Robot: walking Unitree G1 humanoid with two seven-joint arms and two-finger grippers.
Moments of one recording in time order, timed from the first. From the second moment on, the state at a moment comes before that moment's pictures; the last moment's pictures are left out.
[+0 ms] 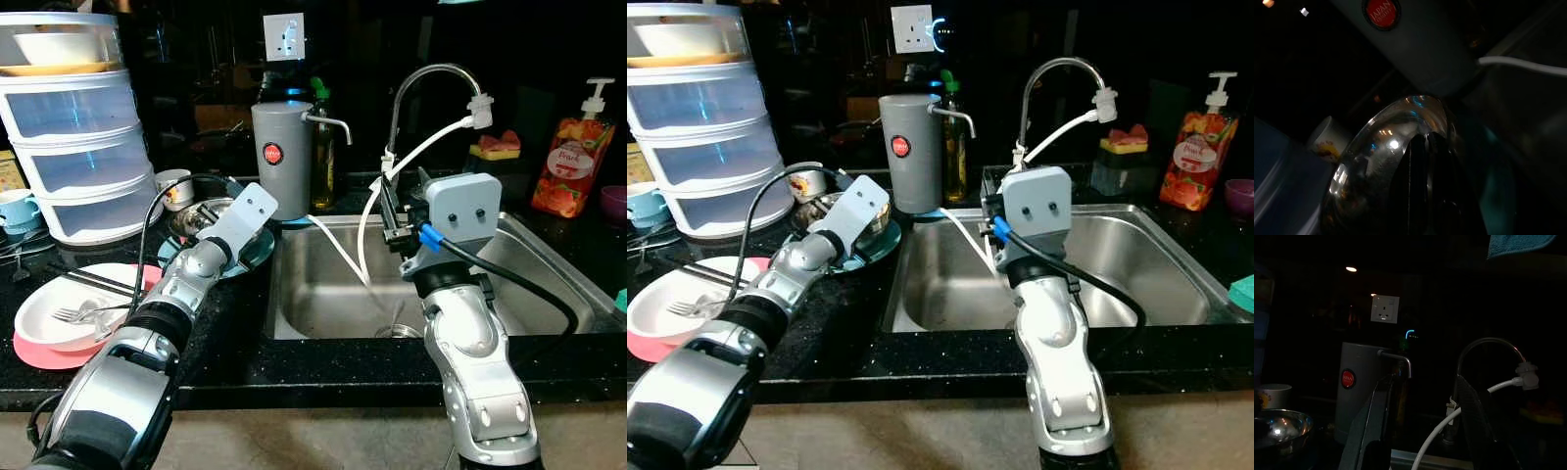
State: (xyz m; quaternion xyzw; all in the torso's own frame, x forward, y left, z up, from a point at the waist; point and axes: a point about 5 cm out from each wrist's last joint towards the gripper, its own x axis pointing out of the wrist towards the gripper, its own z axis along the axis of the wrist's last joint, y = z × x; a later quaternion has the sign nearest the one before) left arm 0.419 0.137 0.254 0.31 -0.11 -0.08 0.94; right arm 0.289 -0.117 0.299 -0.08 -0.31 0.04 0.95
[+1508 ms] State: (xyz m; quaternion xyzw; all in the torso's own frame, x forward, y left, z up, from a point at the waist) left arm 0.418 0.126 0.279 0.18 -0.06 -0.18 0.96; right arm 0.290 -0.127 0.304 -0.13 -0.32 0.07 0.94
